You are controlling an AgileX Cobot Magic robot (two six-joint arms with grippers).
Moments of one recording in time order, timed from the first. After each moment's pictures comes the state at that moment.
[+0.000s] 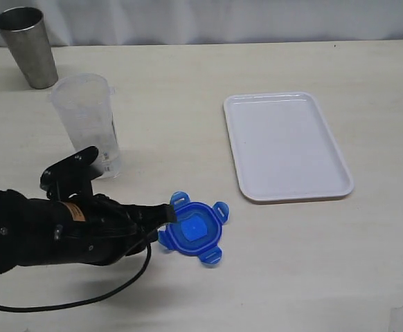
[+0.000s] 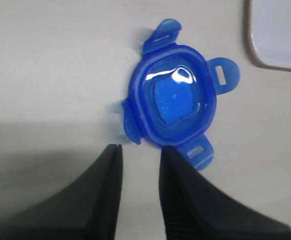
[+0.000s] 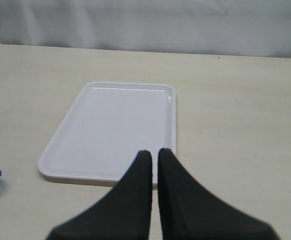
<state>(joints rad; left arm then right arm) -0.89 1.53 -0.49 -0.71 0.00 -0.31 0.16 0.00 0.00 -0.12 0.35 0.09</state>
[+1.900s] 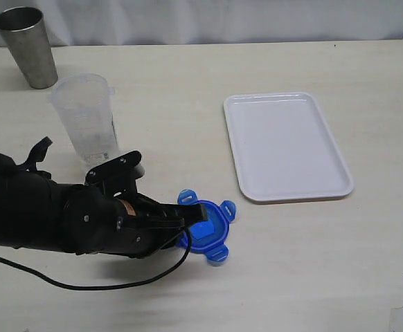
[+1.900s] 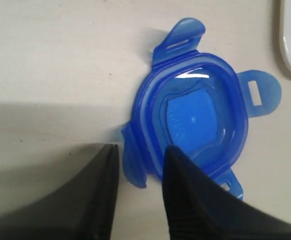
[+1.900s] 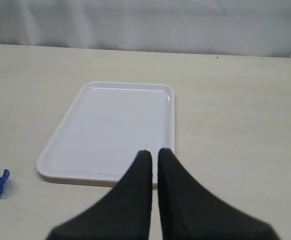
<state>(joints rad) -0.91 1.79 -0.65 -0.72 -0.04 -0.33 0.16 0.00 0.00 -0.12 0.35 0.09</state>
